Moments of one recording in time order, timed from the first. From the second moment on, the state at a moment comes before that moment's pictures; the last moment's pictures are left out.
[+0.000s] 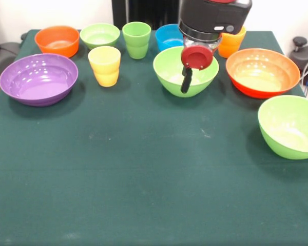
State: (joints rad) arm 0.23 -0.32 -0.56 1.50 0.71 0.59 2.84
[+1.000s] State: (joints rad) arm 0.22 -0.33 -0.56 1.53 0.71 0.57 2.84
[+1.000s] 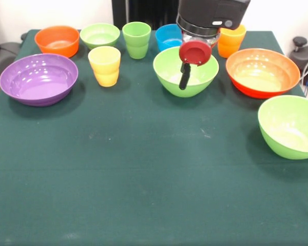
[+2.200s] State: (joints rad) arm 0.22 -0.33 -0.48 1.57 0.71 0.46 2.84
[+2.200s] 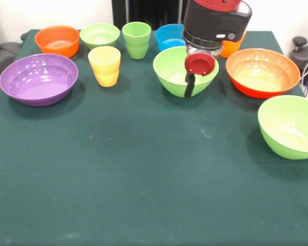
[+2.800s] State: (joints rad) arm 0.21 -0.33 -0.41 1.65 0.71 0.34 2.84
